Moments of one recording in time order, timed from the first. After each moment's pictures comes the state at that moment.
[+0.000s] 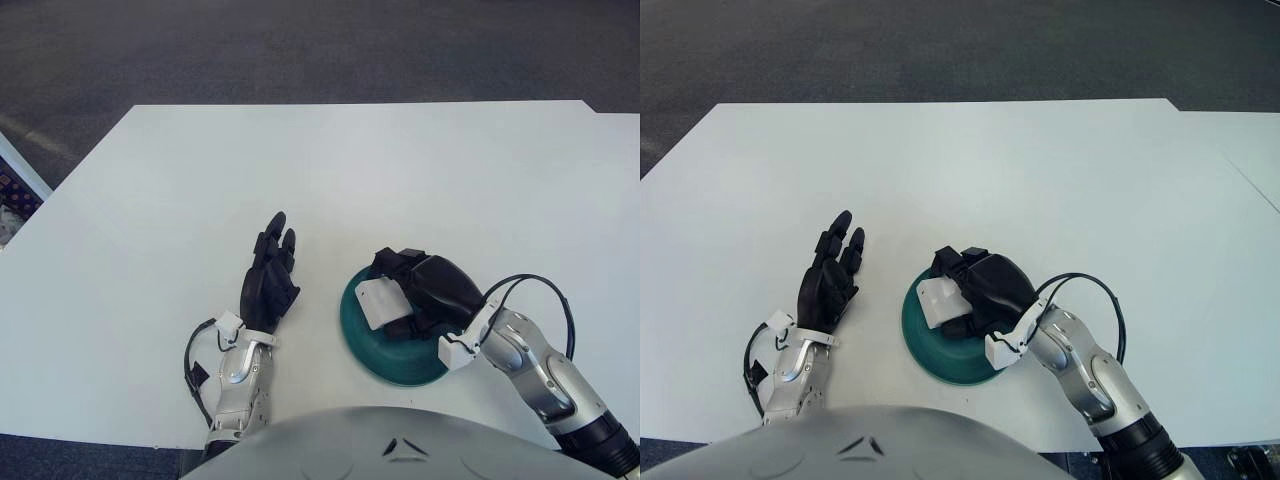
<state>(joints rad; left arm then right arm) 0.29 -0.11 -0.10 0.13 -0.31 -0.27 -0.23 0.18 -0.52 0.33 -0.36 -0.77 -0.34 0.19</state>
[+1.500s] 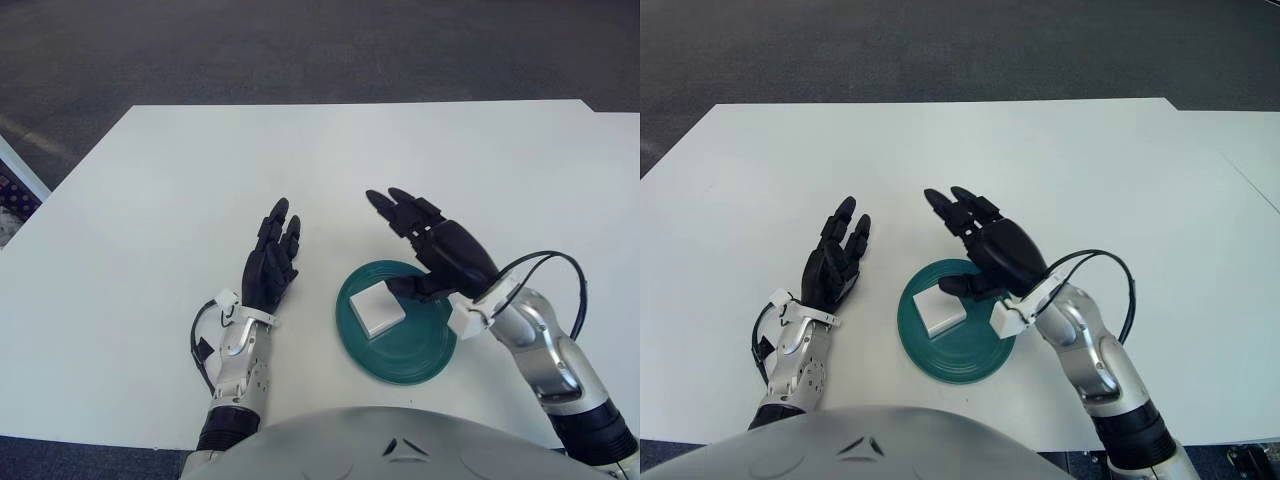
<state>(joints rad) 0.16 -0.11 -0.04 0.24 -0.39 -0.36 -0.37 0.08 -0.46 0.15 -0.45 -0.53 -0.26 0.23</state>
